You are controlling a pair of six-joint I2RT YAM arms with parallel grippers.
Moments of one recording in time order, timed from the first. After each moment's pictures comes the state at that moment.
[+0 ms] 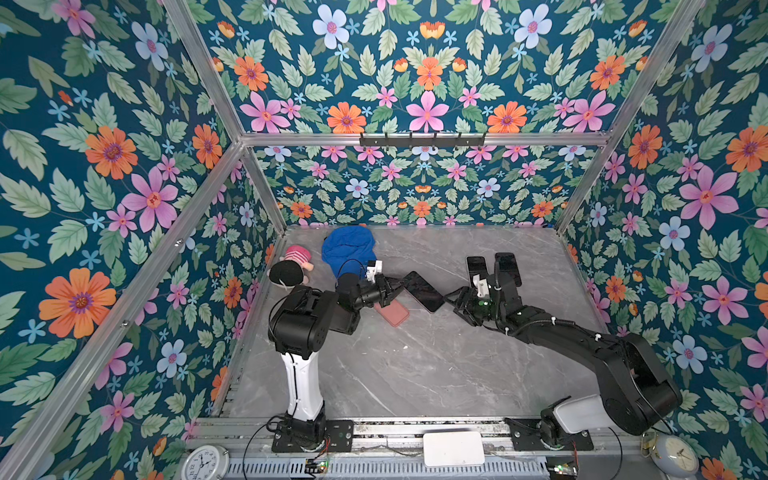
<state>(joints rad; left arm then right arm) -0.31 1.98 0.73 1.25 0.88 -1.49 0.43 1.44 0.67 0.22 -0.47 1.16</state>
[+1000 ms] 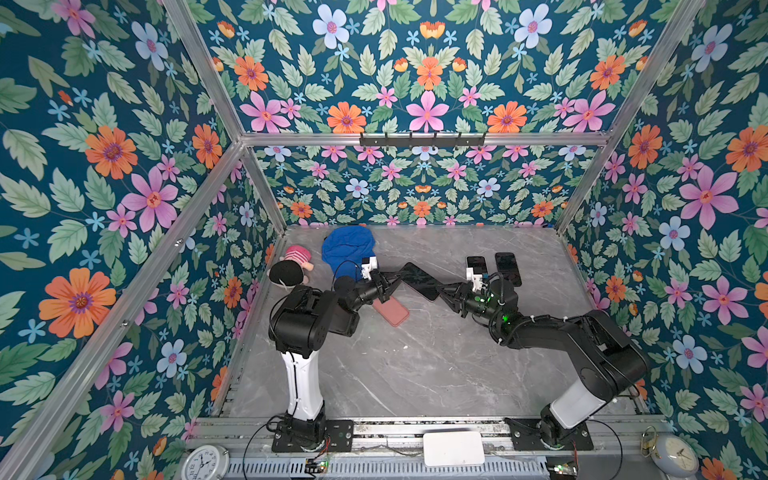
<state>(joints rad) -0.31 1.99 0.71 1.43 0.79 -1.63 0.45 1.65 0.60 0.92 -0.57 1.44</state>
